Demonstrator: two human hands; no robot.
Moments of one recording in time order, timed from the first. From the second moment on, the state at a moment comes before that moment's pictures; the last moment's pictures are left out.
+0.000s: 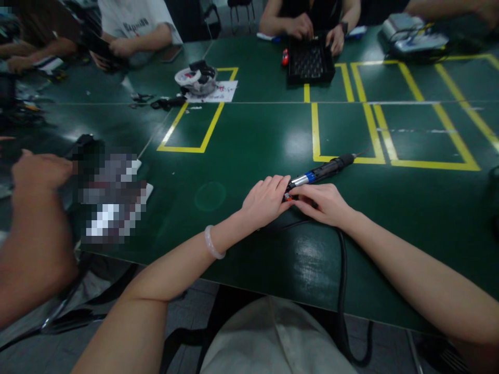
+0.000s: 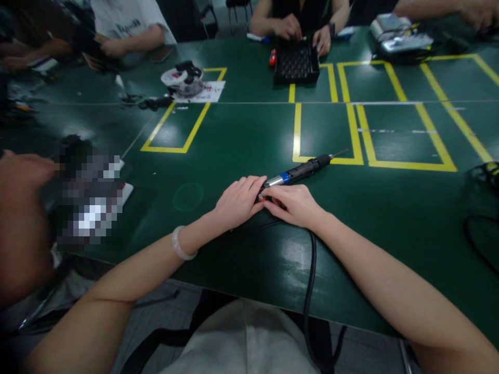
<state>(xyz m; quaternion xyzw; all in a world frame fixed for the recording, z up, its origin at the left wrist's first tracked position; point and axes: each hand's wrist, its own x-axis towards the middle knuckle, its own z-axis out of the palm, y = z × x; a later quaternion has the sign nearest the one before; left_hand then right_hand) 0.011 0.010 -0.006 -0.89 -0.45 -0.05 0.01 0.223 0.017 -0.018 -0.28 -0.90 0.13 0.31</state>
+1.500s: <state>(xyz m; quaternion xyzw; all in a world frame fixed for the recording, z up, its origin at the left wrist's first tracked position) -0.224 0.131 -0.011 -0.61 -0.78 -0.02 0.10 0.223 0.022 -0.023 -0.34 -0.89 0.17 0.26</state>
